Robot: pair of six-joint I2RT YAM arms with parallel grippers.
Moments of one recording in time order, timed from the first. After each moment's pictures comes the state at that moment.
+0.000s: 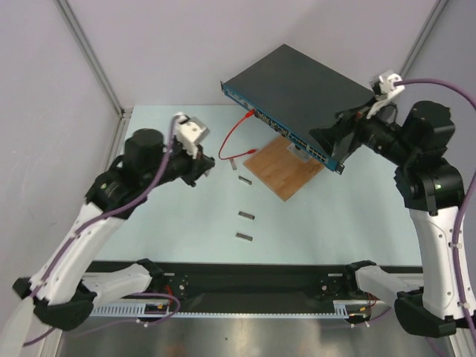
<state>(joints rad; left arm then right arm) -0.63 1.09 1.39 -0.78 0.21 0.12 0.14 1.05 1.66 -0.71 -0.56 0.06</state>
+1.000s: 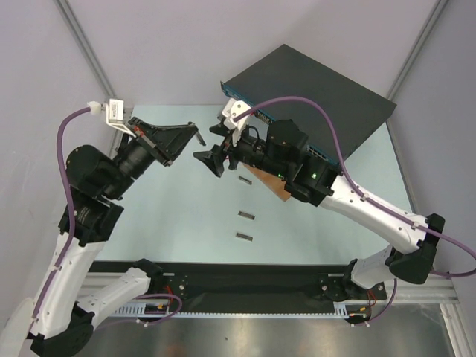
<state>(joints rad) -0.48 0.84 1.32 -0.24 0.23 -0.62 1.03 1.43 1.59 -0.09 -0.10 -0.10</state>
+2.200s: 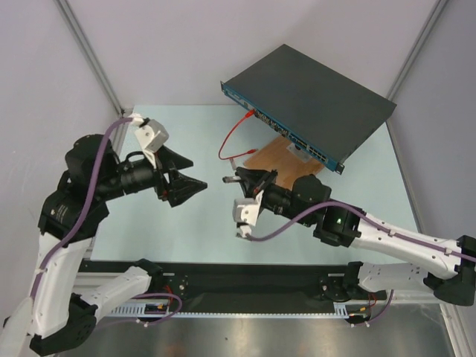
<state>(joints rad) -0.47 0.92 1.57 -0.88 0.58 -0.05 1.15 1.08 1.06 0.02 0.07 -1.08</state>
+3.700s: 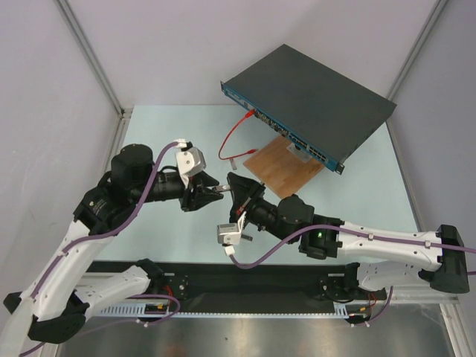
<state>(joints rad) -0.66 0.91 1.31 -0.74 0.57 0.19 1.33 1.15 0.95 0.27 0.32 -1.43</state>
